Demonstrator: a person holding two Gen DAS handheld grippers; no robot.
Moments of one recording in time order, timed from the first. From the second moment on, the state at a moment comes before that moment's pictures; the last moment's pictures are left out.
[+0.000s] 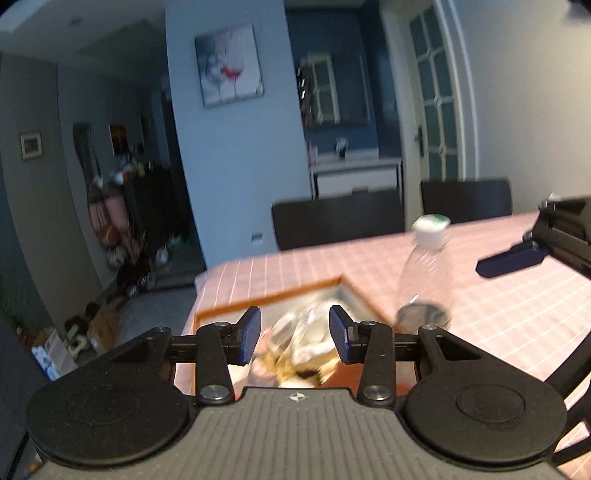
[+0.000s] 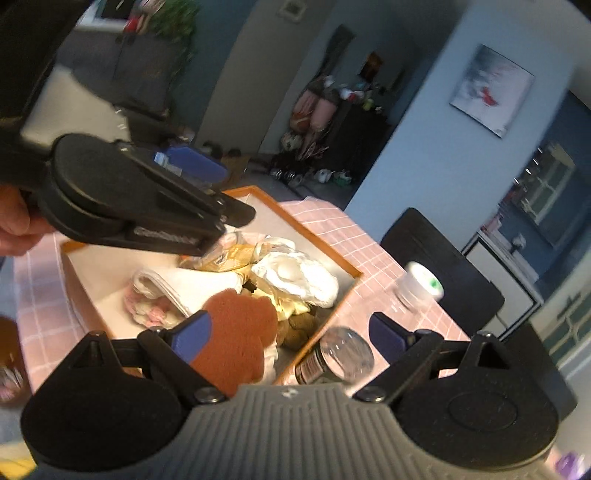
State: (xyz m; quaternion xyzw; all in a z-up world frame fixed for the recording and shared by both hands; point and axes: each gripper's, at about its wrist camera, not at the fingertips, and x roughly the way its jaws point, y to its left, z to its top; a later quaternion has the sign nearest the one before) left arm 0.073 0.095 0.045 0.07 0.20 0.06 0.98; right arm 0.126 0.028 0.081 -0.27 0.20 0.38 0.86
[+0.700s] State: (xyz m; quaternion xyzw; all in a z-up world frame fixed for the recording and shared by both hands) left arm 0.004 -0.010 0.022 0.08 0.04 0.08 0.99; right arm 0.039 -0.134 0.070 -0.01 0.12 0.24 0.96
